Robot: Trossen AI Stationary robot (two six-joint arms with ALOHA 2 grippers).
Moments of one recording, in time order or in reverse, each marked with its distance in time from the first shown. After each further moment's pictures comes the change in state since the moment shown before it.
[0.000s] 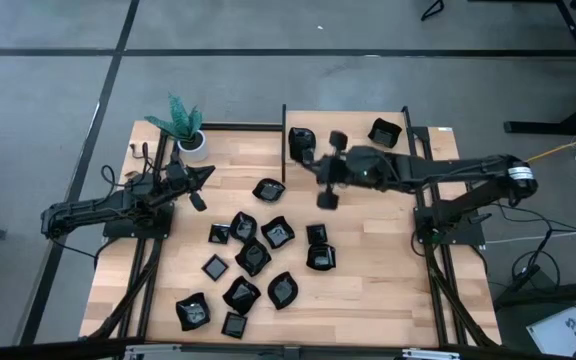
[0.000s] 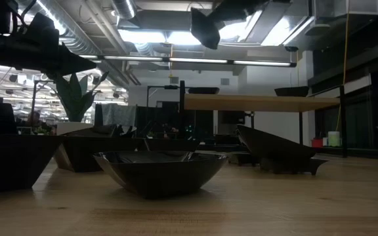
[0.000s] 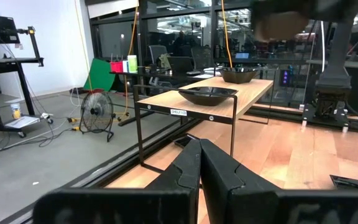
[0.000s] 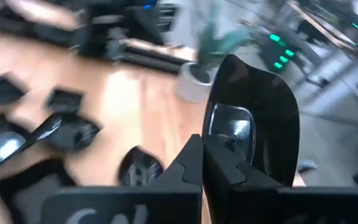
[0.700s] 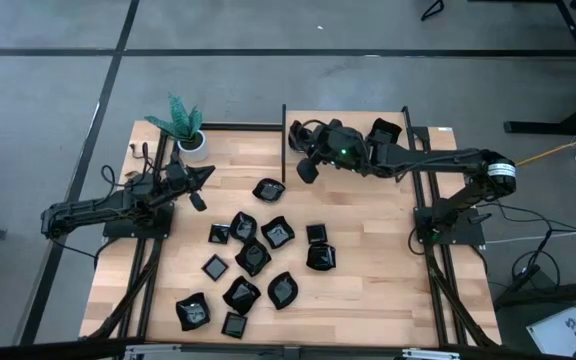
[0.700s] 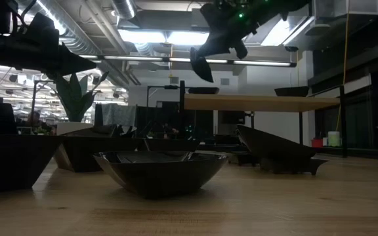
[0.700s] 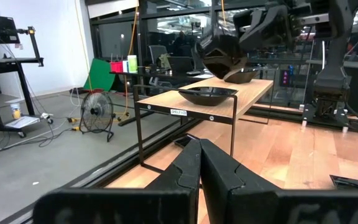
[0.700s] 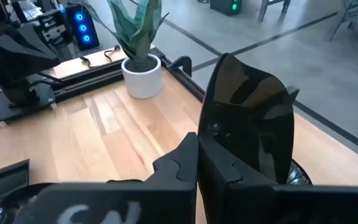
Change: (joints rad) left arm 0.000 0.000 0.000 0.000 0.000 0.000; right arm -0.187 0.149 0.000 0.131 -0.002 0.442
